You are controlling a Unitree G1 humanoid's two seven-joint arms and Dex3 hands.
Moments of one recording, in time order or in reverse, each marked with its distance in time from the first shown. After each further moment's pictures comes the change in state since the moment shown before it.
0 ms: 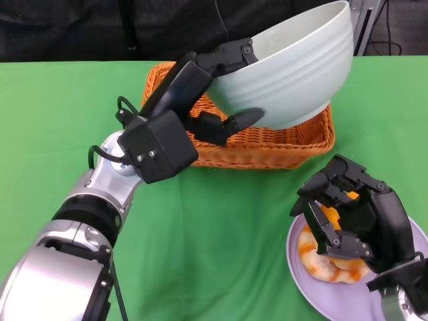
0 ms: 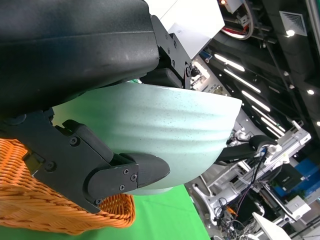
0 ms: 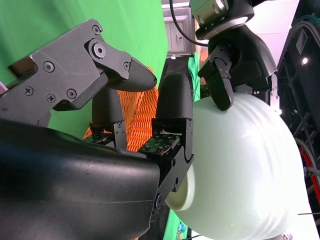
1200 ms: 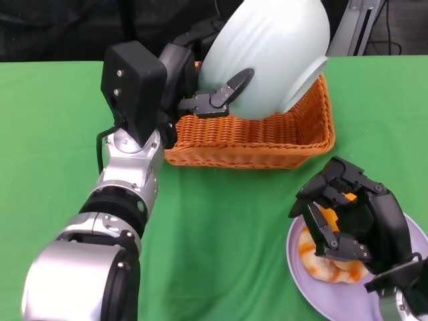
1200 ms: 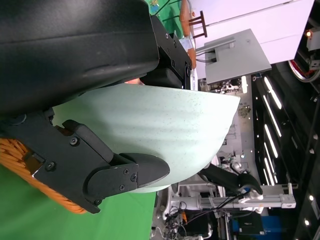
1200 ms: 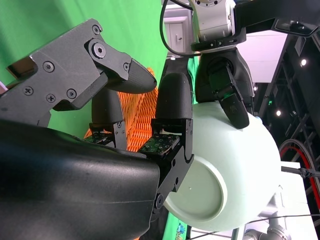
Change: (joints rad) left arm -0.052 -0.114 0.270 0.024 -0.310 0.421 -0.245; right arm -0.009 0.007 0.000 0.035 0.000 -0.033 0.010
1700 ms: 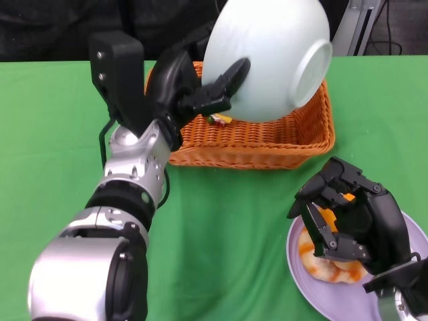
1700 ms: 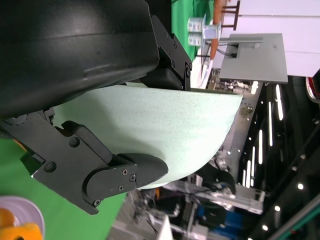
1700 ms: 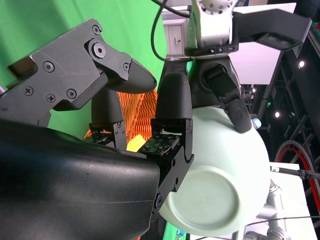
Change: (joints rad) left arm -0.037 -0.030 0.114 -0.013 -0.168 0.262 -0.109; right arm 0.000 0.004 0.001 0.000 0.005 0.001 0.009
